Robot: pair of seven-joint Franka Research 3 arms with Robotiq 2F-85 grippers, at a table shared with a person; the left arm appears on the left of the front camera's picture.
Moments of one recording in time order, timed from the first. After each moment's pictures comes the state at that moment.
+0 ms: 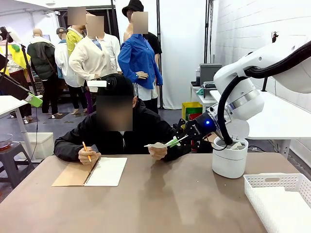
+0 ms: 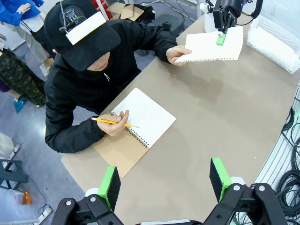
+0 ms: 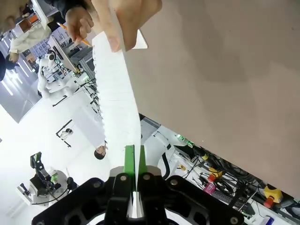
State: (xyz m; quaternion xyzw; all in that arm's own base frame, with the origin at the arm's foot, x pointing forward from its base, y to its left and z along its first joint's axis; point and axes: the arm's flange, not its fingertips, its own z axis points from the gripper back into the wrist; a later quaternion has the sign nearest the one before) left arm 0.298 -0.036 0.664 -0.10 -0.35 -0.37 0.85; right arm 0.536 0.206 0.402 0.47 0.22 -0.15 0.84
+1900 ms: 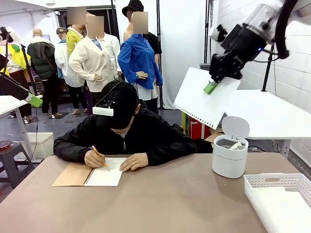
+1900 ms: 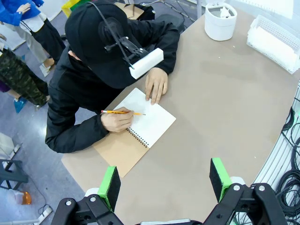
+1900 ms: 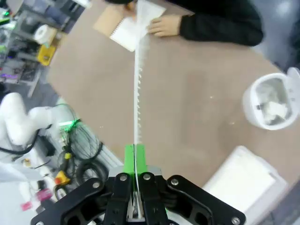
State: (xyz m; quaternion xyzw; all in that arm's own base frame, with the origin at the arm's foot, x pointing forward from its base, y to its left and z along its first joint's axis) left arm 0.298 -0.036 0.664 -0.10 -0.35 -0.37 0.85; right arm 0.405 0.132 0.687 0.26 -0.13 0.26 0.92
